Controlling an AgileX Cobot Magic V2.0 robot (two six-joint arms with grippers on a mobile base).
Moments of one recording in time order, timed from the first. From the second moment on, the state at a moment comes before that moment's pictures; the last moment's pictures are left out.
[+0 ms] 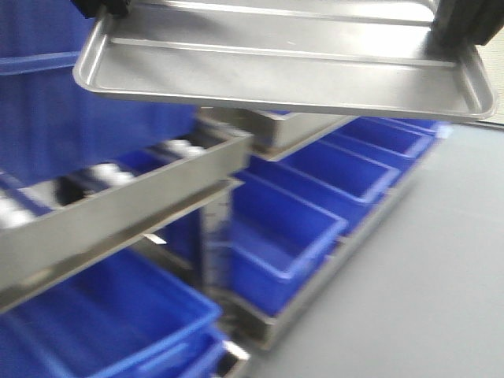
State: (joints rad) left arm -0.83 1.41 -1.42 0.22 1.09 -0.66; right arm 0.52 1.29 -1.22 -0.16 1.02 0.56
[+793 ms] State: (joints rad) left arm -0.83 1.41 -1.42 0.22 1.09 -0.66; right arm 0.52 1.29 -1.22 -0.16 1.02 0.56
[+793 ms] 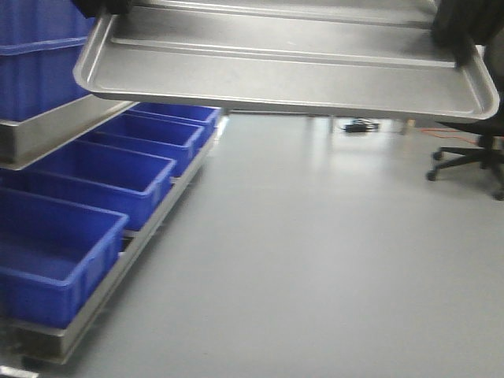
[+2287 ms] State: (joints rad) left arm -0.83 1.41 -1.42 0.22 1.09 -0.66; right arm 0.52 1.29 -1.22 -0.16 1.03 0.56
